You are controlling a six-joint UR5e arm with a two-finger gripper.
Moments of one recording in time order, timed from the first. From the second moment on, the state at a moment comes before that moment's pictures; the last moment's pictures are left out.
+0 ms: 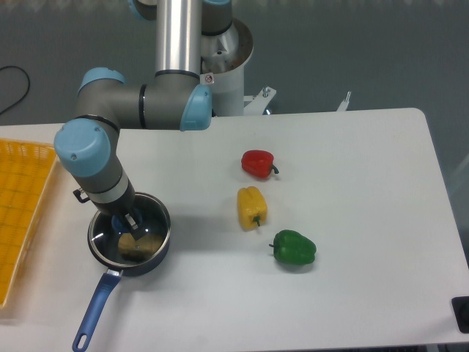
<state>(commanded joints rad) 2.02 -1.99 -1.57 -1.14 1.59 0.89</state>
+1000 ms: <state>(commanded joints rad) 2.00 -2.00 -1.57 -1.14 1.59 0.87</state>
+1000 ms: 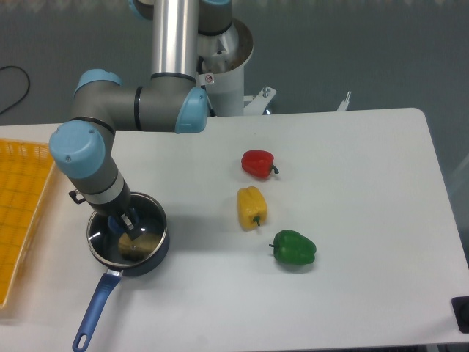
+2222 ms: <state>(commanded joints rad) 2.08 -1.89 -1.57 -1.18 1.61 0.94</state>
